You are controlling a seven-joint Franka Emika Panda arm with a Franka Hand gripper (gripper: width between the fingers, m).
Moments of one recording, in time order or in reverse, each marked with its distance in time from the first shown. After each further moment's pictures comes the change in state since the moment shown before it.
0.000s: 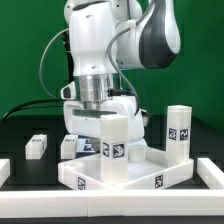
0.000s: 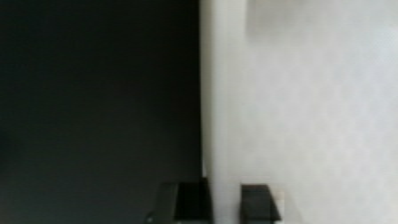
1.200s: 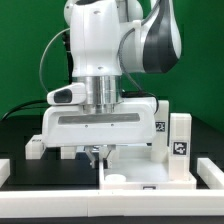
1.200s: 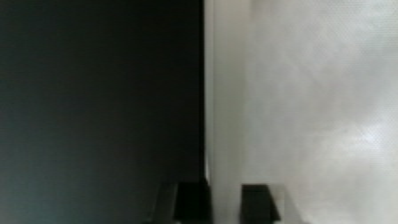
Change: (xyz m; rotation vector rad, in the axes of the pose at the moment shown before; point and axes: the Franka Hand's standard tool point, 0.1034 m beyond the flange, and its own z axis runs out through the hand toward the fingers) arm 0.040 -0.033 0.001 -0.046 0.035 -0.958
